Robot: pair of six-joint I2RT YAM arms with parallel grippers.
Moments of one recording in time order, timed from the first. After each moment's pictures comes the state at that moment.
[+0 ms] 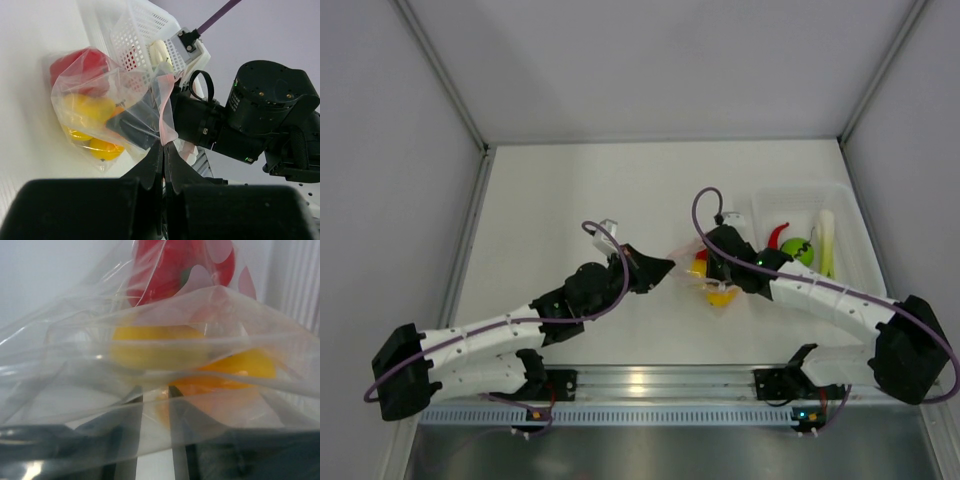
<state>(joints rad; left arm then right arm) -1.06 1.01 0.58 0.34 -0.28 -1.02 0.77 1.25 0.82 -0.53 0.32 0.62</state>
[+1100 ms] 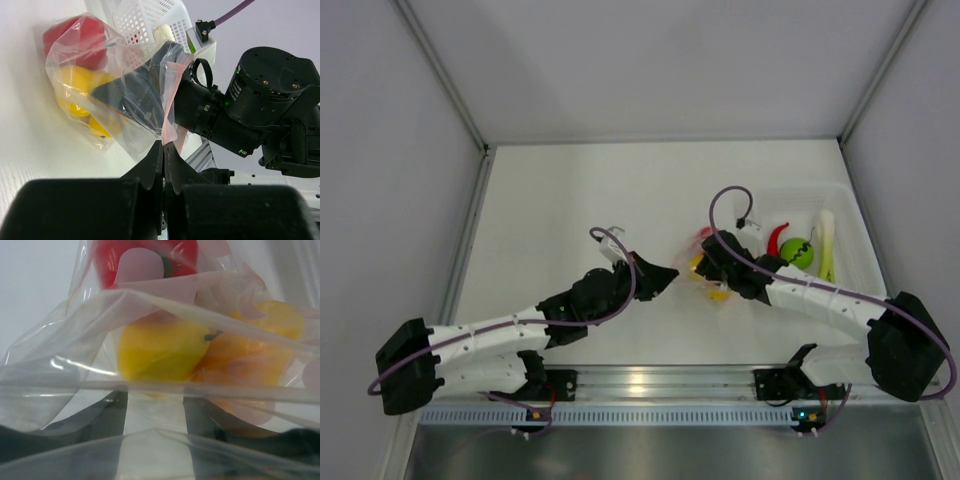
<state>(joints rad) -1.09 1.05 0.55 0.35 -0.29 -1.04 0.76 1.26 0.74 -0.38 0.42 1.10</state>
